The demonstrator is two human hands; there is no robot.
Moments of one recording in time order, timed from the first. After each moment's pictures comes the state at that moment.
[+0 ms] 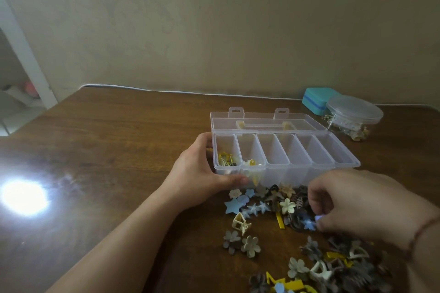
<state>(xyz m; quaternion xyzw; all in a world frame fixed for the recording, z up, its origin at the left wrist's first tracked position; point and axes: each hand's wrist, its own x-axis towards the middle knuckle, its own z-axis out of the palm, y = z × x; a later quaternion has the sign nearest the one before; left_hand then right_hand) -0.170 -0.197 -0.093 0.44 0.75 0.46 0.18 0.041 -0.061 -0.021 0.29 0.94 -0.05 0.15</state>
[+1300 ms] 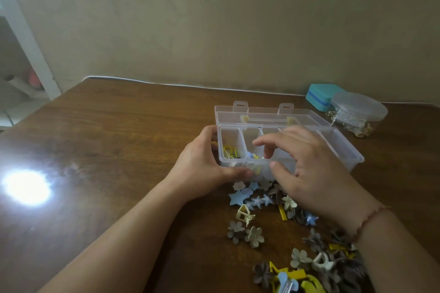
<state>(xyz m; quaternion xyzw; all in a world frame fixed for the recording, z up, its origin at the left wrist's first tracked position) -0.171 -0.198 -0.094 0.44 0.75 0.46 0.17 -0.003 -0.073 -0.048 0.13 0.96 -0.11 -0.21</state>
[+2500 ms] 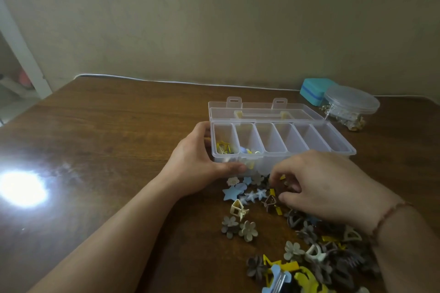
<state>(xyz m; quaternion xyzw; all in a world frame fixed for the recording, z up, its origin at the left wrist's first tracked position) -0.169 -0.197 -0.093 0.43 0.75 0.46 0.17 0.019 -0.076 -0.029 0.18 0.98 -0.03 0.05</state>
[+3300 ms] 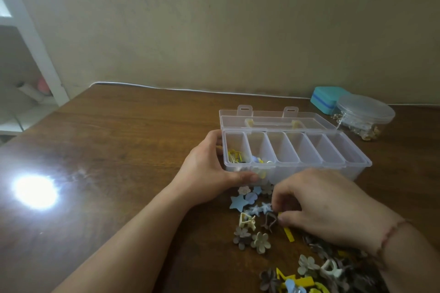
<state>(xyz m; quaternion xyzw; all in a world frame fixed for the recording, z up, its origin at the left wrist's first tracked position) -0.170 -0.198 -0.094 0.44 0.75 0.46 0.17 0.012 -0.092 -0.034 0.17 0.98 -0.06 0.06</state>
